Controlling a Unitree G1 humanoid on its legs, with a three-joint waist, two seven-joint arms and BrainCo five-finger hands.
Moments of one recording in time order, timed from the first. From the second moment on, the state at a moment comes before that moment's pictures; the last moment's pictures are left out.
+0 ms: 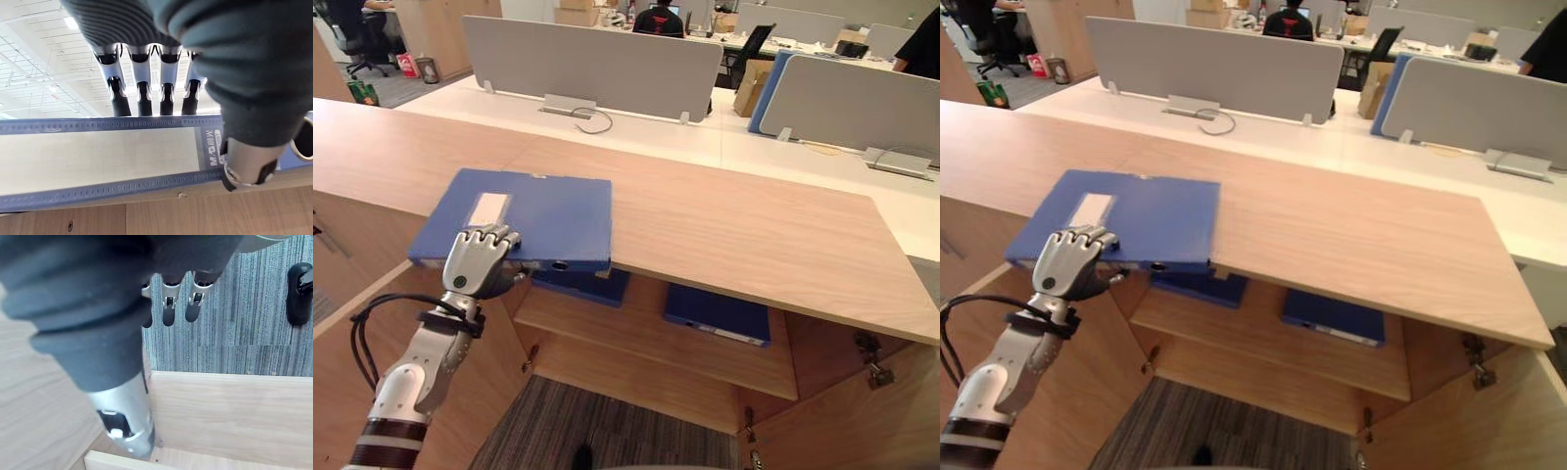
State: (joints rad) left arm -0.03 0.64 0.03 -0.02 1.07 -0.21 0.39; right arm -0.01 0.05 -0.80 1.26 1.00 -0.10 -0.11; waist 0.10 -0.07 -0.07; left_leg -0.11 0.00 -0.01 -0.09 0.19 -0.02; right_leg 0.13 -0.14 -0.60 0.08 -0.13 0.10
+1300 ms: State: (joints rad) left arm -0.05 0.63 0.06 0.01 1.05 -0.15 0.45; right arm -0.01 0.05 -0.80 1.26 0.96 -0.08 -0.11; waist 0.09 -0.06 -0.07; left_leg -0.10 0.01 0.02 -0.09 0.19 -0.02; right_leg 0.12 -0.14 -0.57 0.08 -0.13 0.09
